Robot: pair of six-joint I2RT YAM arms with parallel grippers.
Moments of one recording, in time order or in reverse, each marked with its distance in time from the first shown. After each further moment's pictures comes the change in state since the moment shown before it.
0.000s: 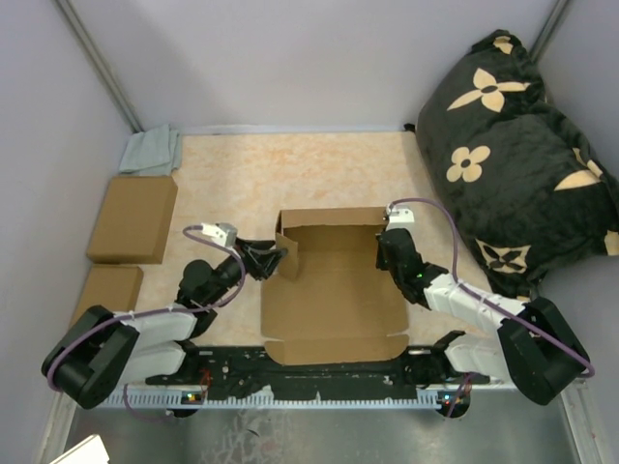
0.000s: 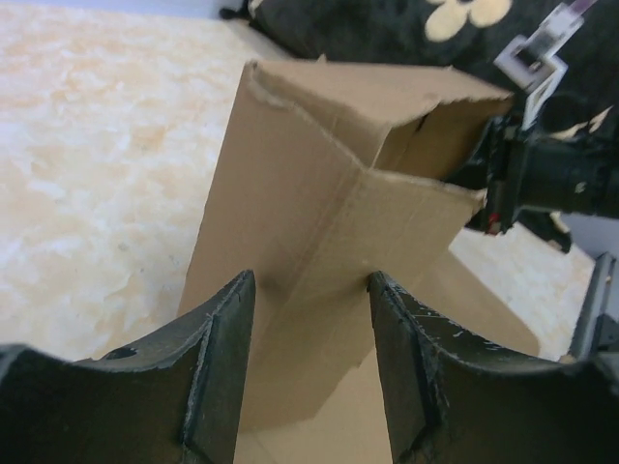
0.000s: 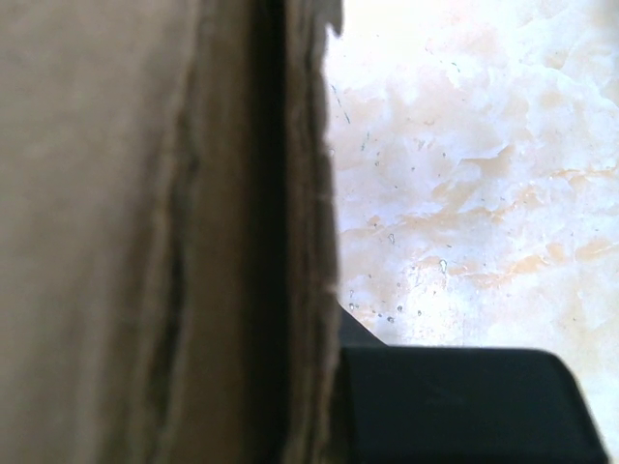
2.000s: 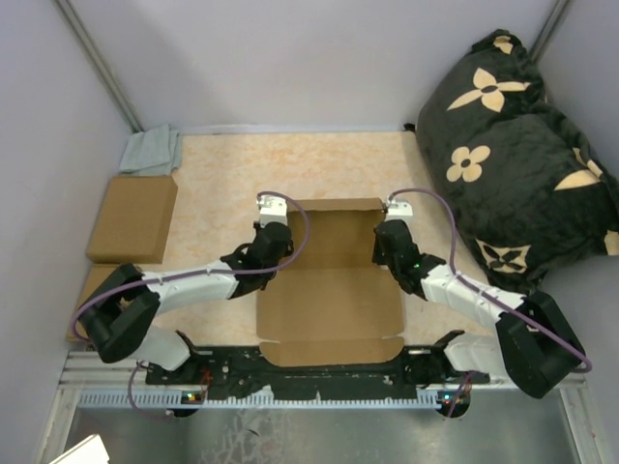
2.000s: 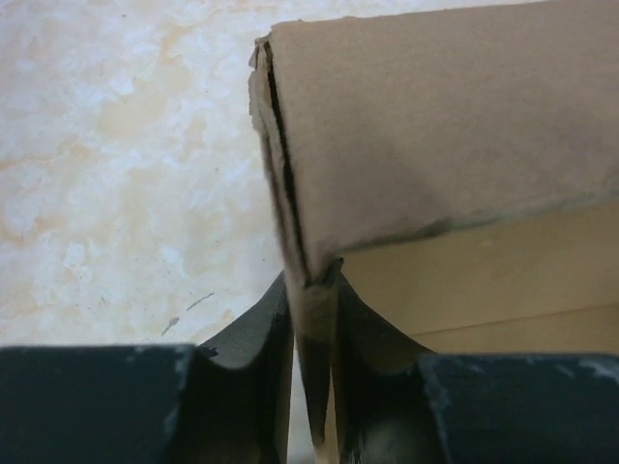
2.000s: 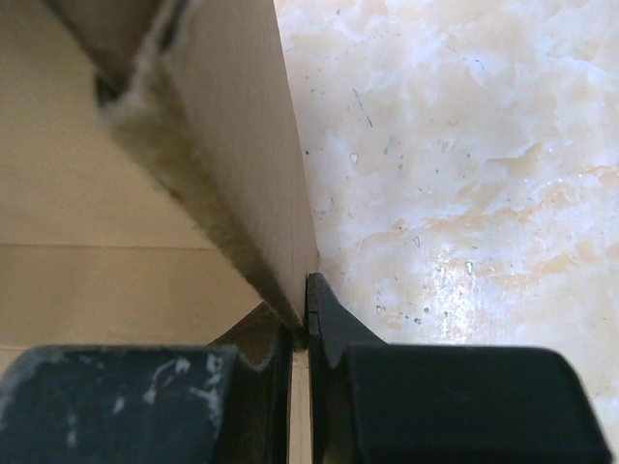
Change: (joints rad) left arm -0.307 0.320 0.583 -0.897 -0.936 0.109; right arm -0.001 0.034 0.080 -0.080 -0.035 0.068
